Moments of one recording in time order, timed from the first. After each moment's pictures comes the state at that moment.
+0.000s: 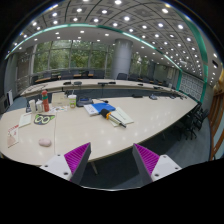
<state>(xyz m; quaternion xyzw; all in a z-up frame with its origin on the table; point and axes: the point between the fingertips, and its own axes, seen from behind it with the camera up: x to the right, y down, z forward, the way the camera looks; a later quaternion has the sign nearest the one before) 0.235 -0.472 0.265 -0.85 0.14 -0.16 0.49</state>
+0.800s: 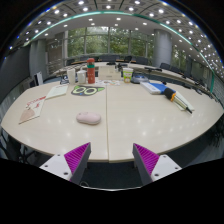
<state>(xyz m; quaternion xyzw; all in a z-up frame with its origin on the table) 0.000 -0.345 0.048 -0.90 -0.01 -0.01 0.44</state>
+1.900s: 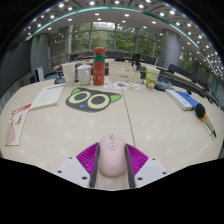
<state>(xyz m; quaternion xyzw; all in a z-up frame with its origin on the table) -0.086 -0.099 -0.012 -0.90 -0.04 -0.02 0.43</state>
